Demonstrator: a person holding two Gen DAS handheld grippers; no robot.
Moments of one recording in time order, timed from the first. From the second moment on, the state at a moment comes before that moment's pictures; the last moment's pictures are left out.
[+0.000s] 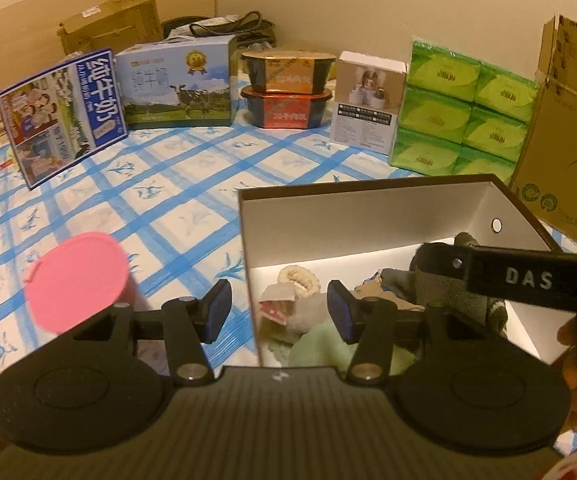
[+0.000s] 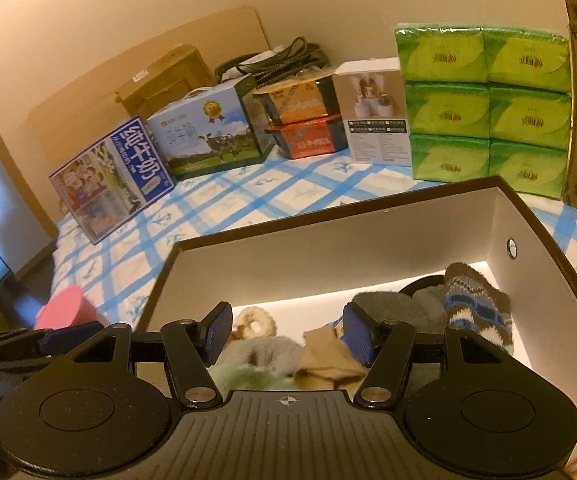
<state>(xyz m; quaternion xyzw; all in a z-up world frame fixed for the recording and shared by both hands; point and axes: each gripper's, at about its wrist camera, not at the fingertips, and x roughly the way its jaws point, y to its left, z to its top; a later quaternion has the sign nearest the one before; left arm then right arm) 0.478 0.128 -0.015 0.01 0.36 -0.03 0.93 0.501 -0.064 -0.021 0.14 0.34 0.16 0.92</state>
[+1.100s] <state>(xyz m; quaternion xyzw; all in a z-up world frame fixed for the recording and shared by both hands) 0.215 0.089 0.060 0.00 0.31 0.01 0.95 0.252 -0.141 0.035 0.11 0.29 0.22 0.92</state>
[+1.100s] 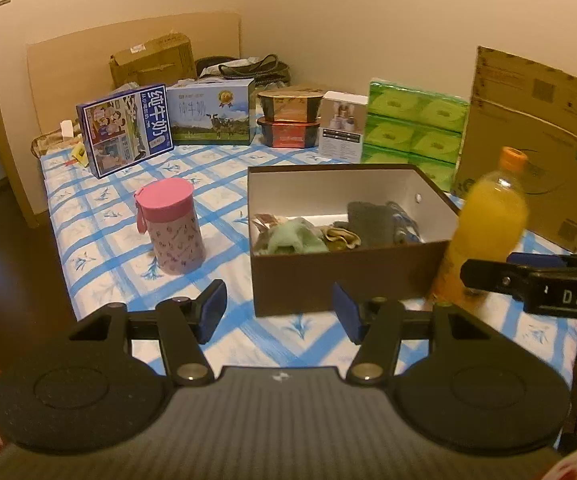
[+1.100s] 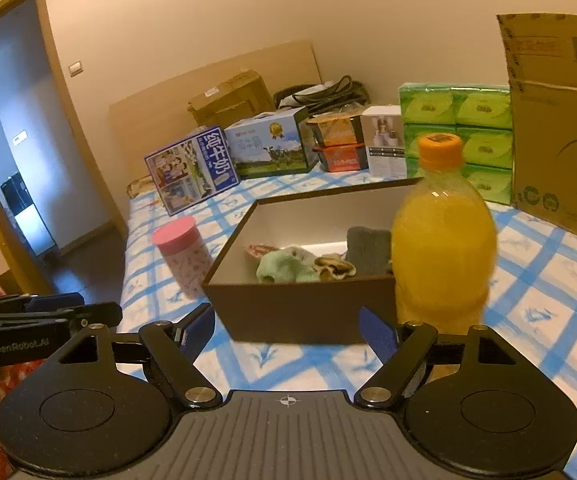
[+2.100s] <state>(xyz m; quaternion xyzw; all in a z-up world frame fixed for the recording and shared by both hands) 0.043 0.021 0.029 0.02 0.32 -0.01 0.95 0.092 -0.194 0.013 0.09 0.32 0.19 0.92</state>
